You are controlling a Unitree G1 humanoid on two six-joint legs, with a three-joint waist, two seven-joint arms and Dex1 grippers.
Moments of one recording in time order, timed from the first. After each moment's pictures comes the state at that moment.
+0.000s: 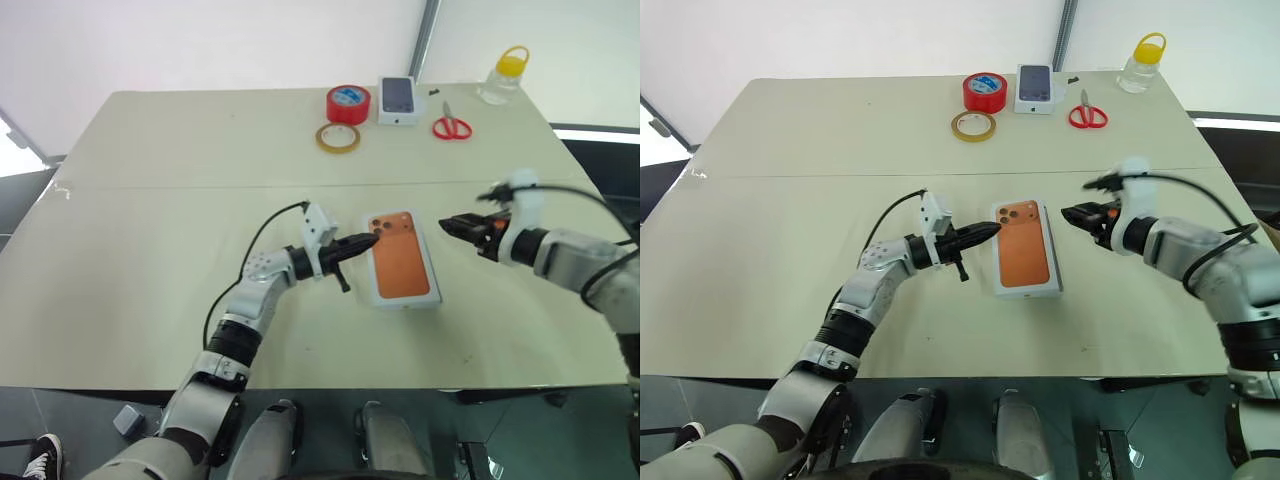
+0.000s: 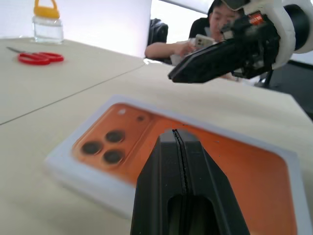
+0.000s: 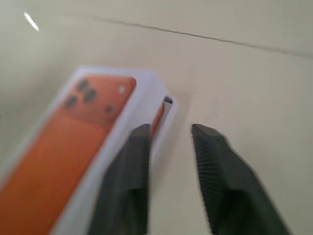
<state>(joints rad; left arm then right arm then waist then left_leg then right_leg) -0.58 0.10 -0.15 0.42 -0.27 0.03 -0.92 -0.39 -0.97 0.10 -0.09 0.73 0.63 0.37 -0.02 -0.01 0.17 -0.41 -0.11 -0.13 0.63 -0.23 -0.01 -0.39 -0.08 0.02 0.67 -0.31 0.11</state>
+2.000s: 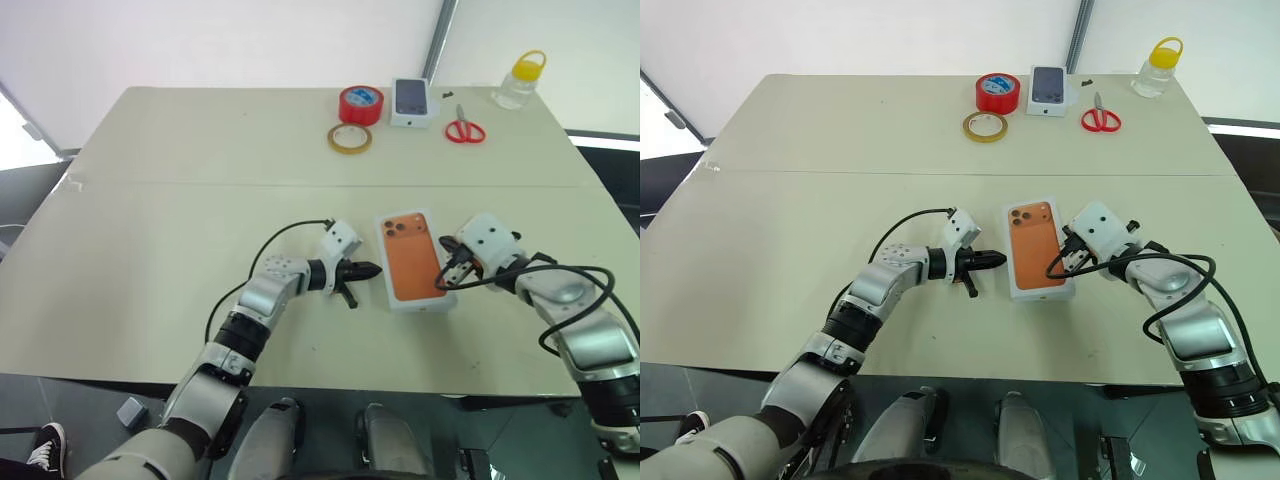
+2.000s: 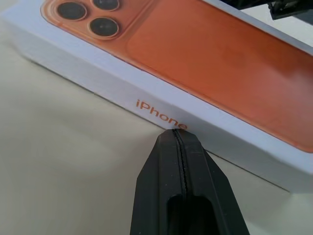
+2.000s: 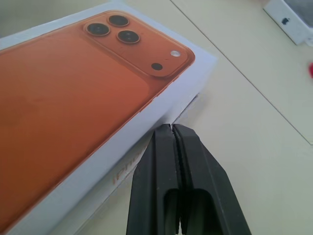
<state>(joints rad) -0.67 0.01 -0.27 0.47 -0.16 0.40 -0.84 -0.21 -0.80 -0.01 -0.19 0.12 0.43 0.58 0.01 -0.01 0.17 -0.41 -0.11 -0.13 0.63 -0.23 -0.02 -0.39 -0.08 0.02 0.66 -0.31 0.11</state>
